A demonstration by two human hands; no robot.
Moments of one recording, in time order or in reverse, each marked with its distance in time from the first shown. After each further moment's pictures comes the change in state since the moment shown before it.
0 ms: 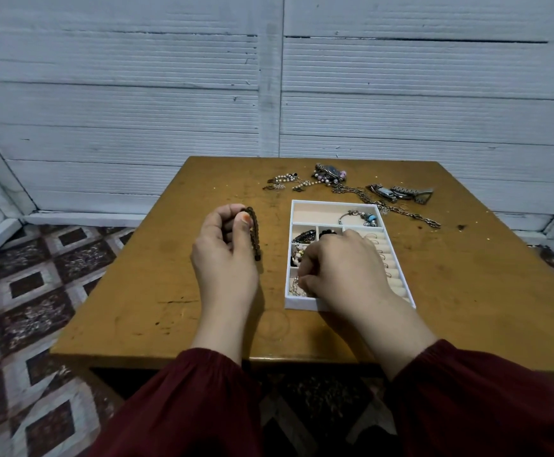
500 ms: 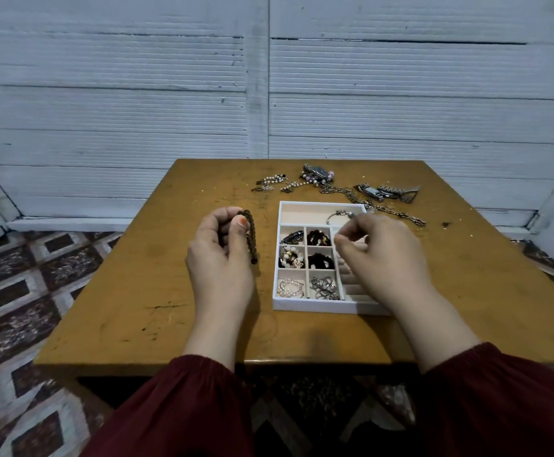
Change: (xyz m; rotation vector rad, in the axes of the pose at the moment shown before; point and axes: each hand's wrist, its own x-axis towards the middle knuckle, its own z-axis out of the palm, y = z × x) left_hand -0.005 0.003 0.005 -0.023 -0.051 -0.004; right_hand -0.007 0.049 -0.021 0.144 0.239 0.191
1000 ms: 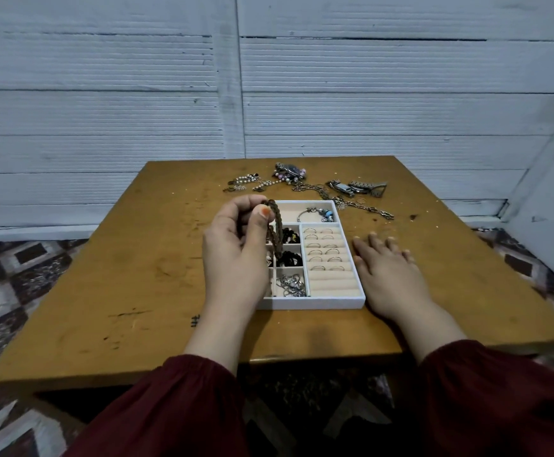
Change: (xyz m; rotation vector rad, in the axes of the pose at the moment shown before) left_hand -0.019 0.029 0.041 -0.165 -0.206 0.017; right_hand -0.012 0.080 0.009 -0.271 -0.379 0.193
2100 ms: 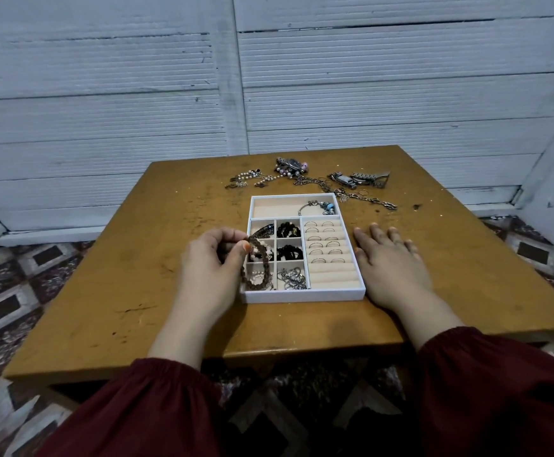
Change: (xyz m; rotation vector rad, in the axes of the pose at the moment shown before) left_hand 0.000 -0.019 -0.037 0.445 -0.148 -0.172; right_hand 0.002 -0.001 0.001 -0.038 -0.002 0.003
